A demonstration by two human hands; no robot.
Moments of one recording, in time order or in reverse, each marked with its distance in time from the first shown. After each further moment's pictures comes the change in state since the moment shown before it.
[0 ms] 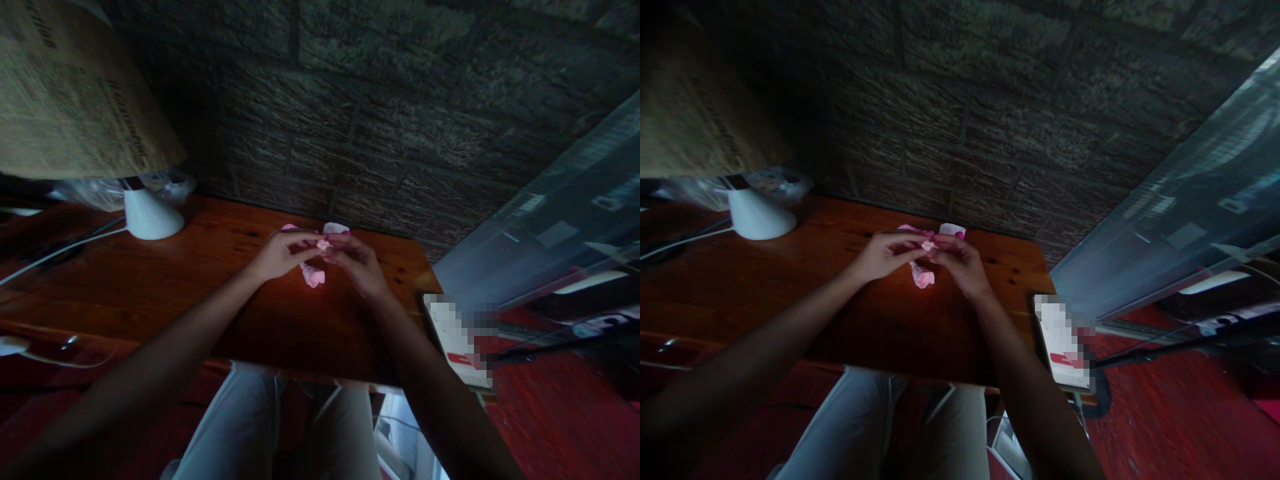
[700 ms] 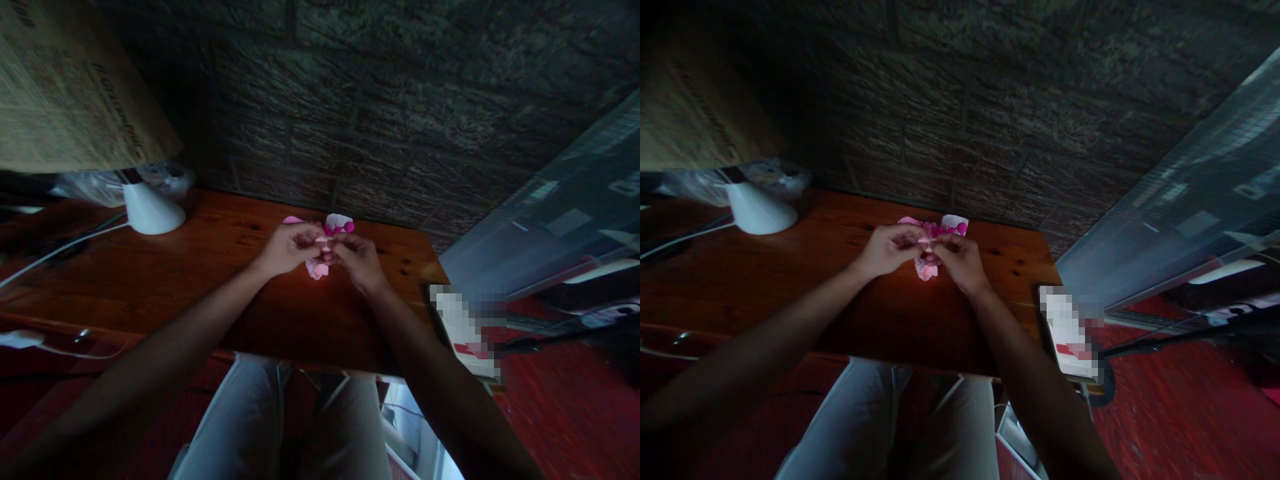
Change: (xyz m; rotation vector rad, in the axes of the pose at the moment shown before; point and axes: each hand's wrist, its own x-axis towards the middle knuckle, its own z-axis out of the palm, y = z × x) left_hand 0.001 0.001 0.012 -0.145 0.039 -0.031; right_hand 0.000 0.004 0.014 0.083 0.075 0.084
